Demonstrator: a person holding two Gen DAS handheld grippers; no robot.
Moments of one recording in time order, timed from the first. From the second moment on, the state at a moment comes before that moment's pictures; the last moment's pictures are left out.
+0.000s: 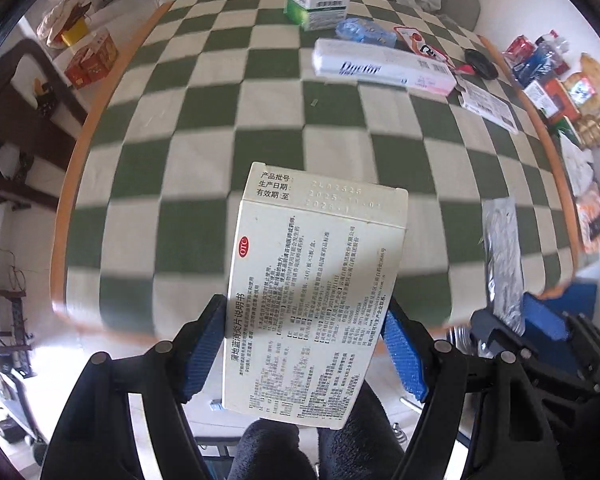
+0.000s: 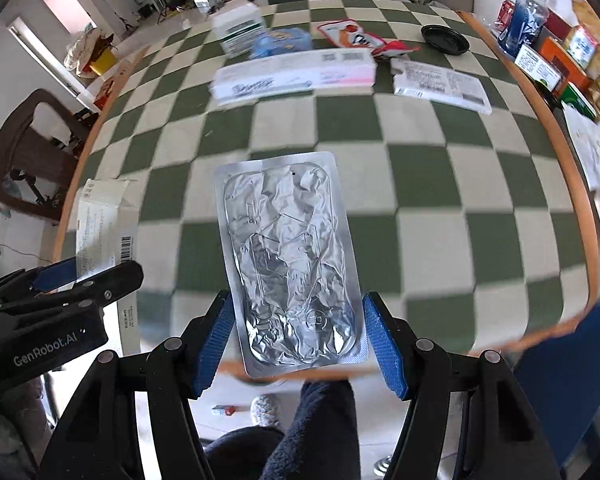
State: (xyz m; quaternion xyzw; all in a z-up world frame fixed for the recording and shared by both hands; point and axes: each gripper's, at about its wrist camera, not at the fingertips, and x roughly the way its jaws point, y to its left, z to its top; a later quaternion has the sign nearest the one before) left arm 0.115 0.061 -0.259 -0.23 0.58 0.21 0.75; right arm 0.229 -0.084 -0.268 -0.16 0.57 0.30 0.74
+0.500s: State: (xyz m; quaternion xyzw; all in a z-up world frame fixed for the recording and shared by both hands) left arm -0.056 0.073 -0.444 -0.44 0.61 0.18 0.63; right arm 0.036 -0.137 -0.385 -0.14 0.66 0.29 0.68
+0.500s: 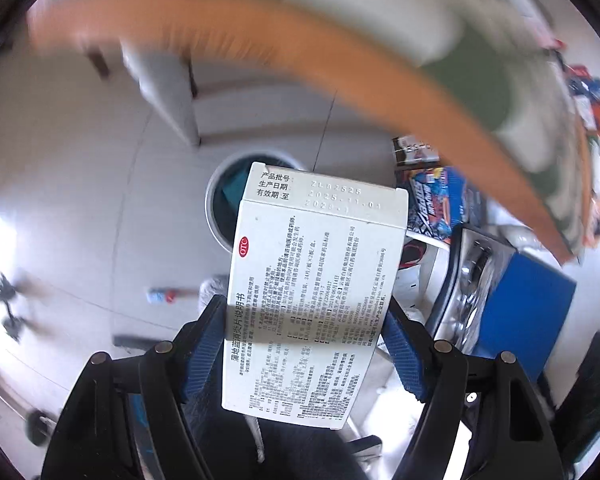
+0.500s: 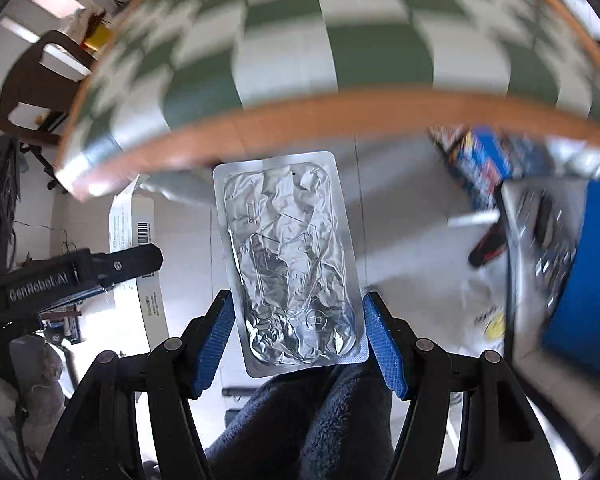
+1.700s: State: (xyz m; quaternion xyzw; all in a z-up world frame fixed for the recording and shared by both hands) left arm -0.056 0.076 -0.639 -0.27 0.69 0.24 0.63; right arm 0.074 -0.105 -0.716 -0.19 0.70 0.21 0.66
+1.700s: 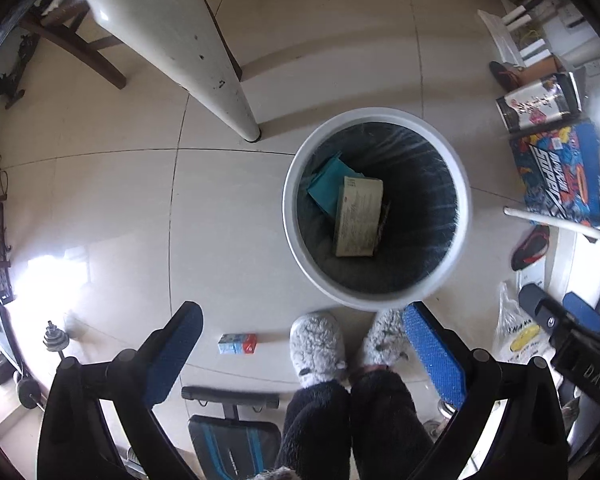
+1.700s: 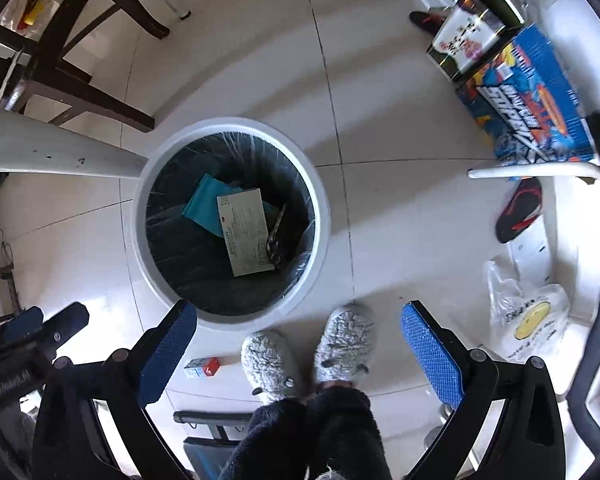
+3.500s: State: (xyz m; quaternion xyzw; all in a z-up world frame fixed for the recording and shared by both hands) left arm 0.279 0.098 -0.219 0.10 0.57 0.16 0.80; right arm 0.296 -0.088 -0.228 -0.04 0.64 0.24 0.72
